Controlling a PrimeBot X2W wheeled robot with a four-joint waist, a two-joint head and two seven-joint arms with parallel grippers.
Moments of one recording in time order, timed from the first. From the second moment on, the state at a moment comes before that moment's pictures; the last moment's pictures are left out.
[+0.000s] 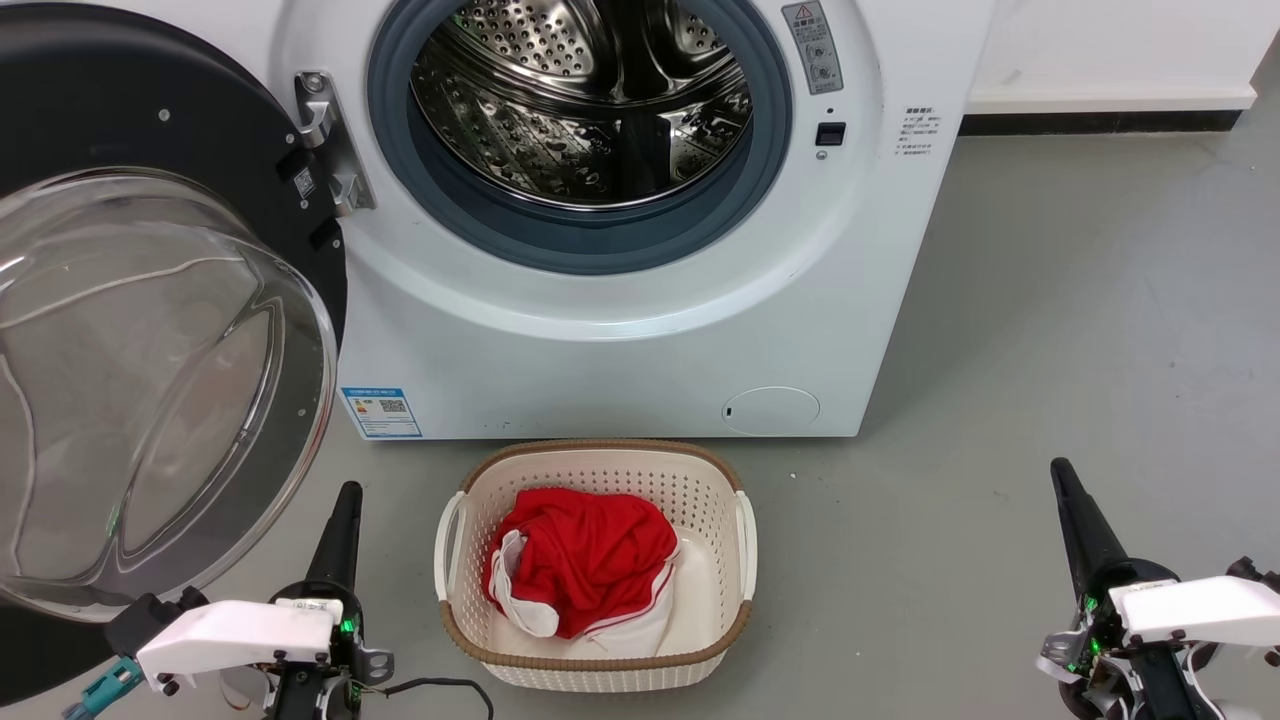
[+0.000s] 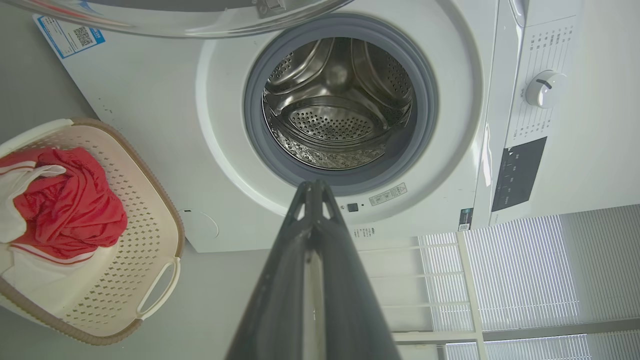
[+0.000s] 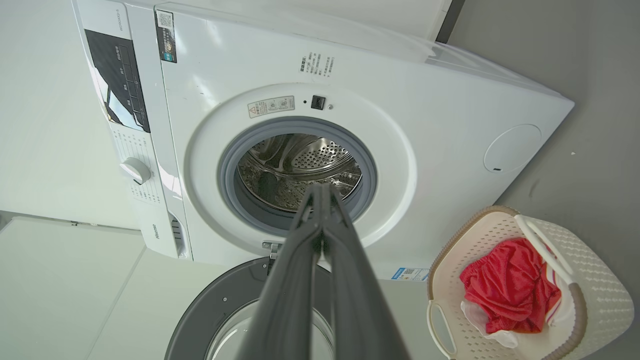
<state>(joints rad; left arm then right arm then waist) -0.09 0.05 0.10 0.22 -1.39 -0.12 0.06 -0.08 -0.08 -0.05 0.22 1.43 0.13 0.04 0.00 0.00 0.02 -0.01</state>
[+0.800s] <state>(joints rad) -0.10 0.05 0.11 0.24 -1.57 -0.13 0.10 -0.10 -0.08 -0.07 0.24 1.60 0.13 0.07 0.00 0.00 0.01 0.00</state>
